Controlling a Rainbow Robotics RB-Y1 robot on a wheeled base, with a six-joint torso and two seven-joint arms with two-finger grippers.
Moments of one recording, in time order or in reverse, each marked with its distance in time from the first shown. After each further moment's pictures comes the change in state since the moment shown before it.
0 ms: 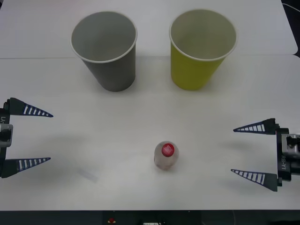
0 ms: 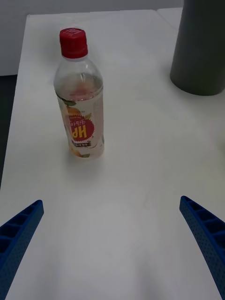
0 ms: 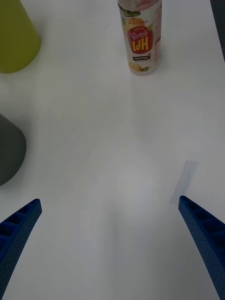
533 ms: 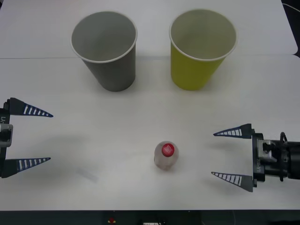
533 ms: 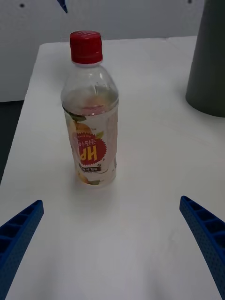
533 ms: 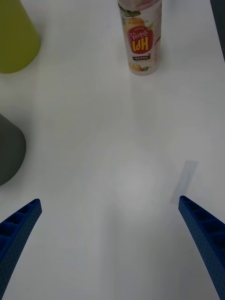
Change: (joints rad) right arm -0.156 0.089 0.220 0.171 -0.096 -0.001 0.186; left arm 0.000 0.000 0.000 0.000 0.000 0.000 0.000
